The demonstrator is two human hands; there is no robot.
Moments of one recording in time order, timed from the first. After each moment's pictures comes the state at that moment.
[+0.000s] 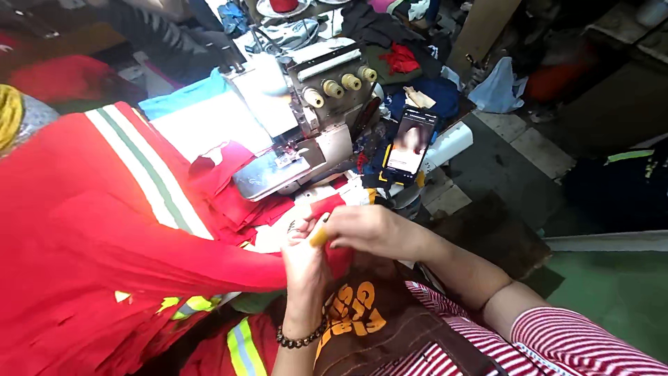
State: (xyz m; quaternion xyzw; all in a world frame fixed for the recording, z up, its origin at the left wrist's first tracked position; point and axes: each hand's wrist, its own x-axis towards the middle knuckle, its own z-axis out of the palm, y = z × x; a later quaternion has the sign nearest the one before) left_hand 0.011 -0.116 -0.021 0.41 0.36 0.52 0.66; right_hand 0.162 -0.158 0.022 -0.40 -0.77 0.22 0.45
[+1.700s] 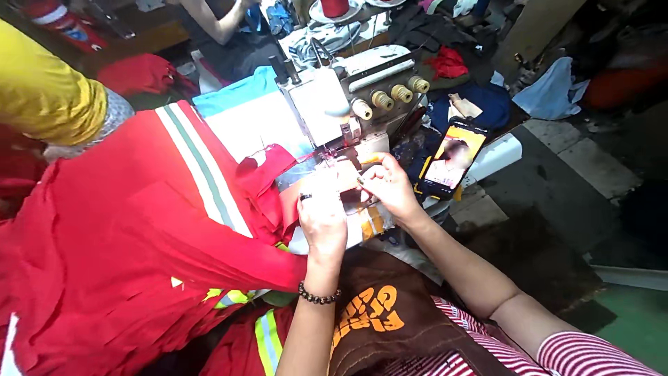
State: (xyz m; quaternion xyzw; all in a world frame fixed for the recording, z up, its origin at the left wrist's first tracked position) left_hand 0.021 -0.038 -0.040 0.82 0.43 0.38 -0.06; right_hand 0.169 -0.078 -0.030 -0.49 -0.40 0.42 0.65
